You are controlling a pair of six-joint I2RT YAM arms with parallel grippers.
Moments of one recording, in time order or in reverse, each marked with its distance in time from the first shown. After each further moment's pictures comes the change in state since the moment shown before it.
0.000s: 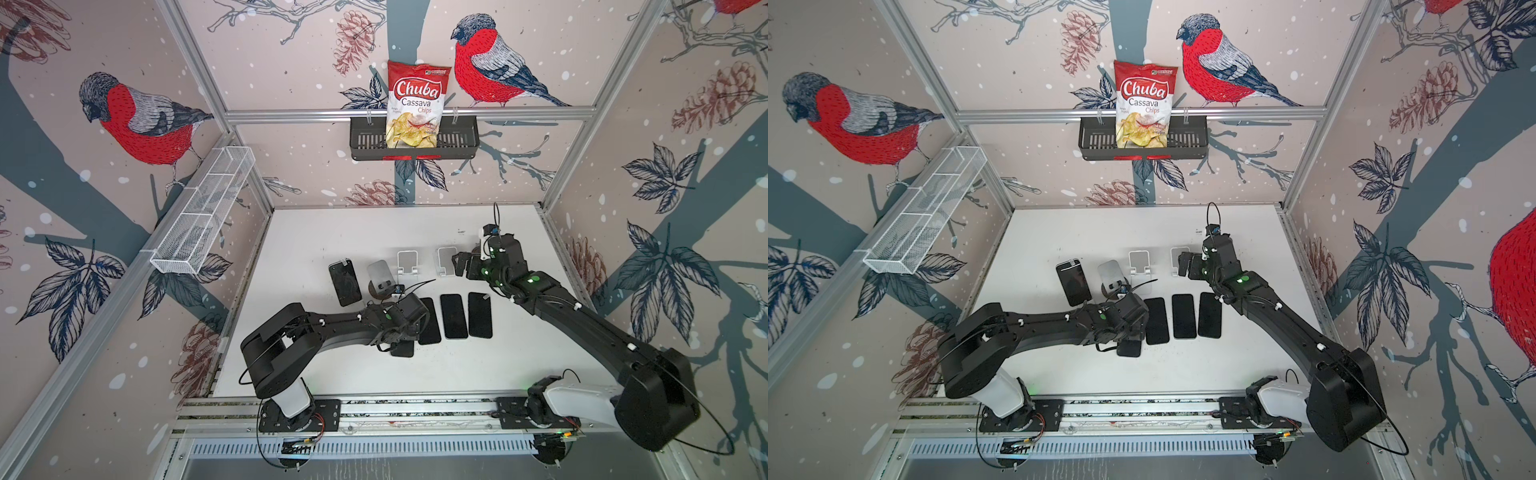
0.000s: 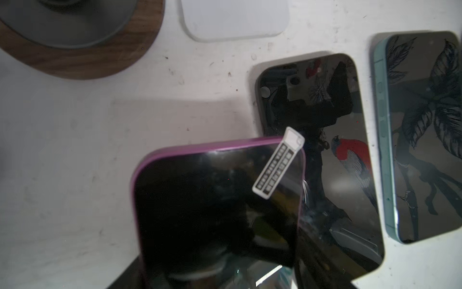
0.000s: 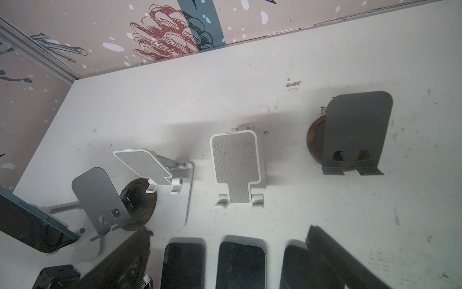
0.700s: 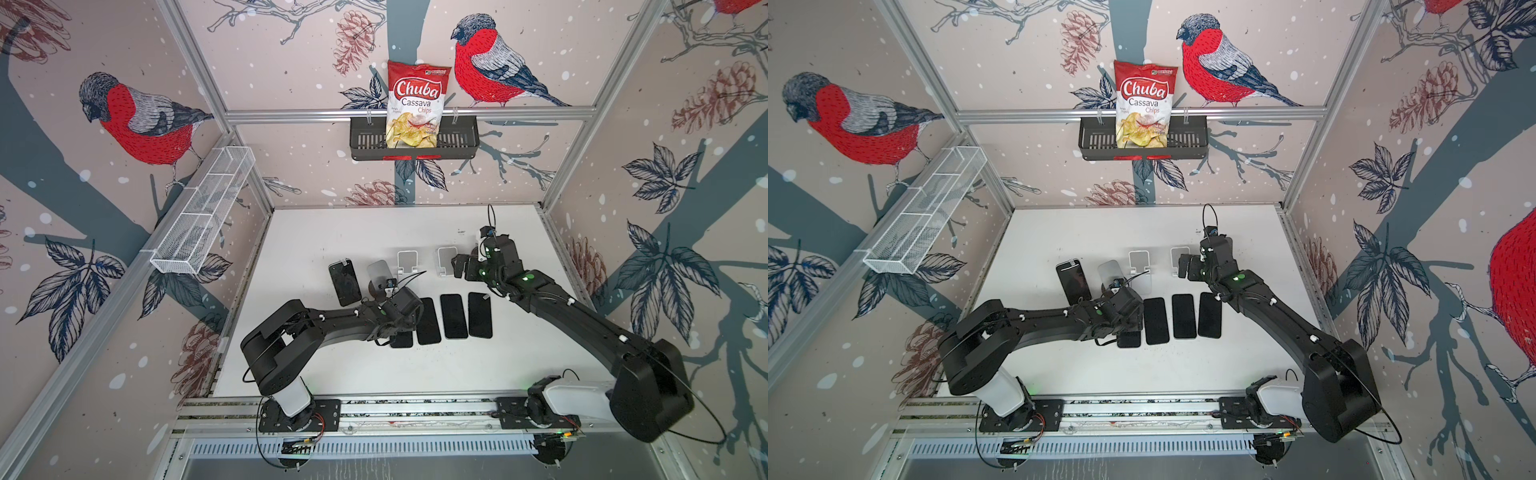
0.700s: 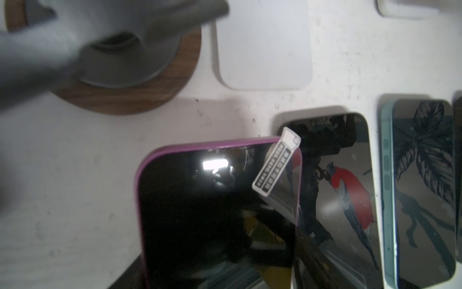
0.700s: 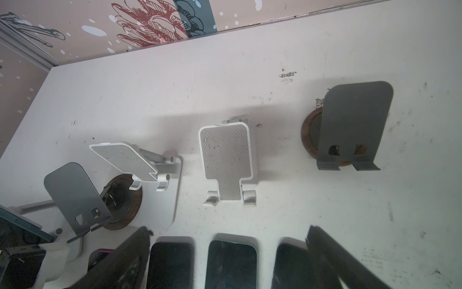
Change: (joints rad) left arm 0.072 0.014 -0.030 0.118 0.002 -0.028; right arm 0.000 0.044 -0.002 -0.003 0.020 -0.019
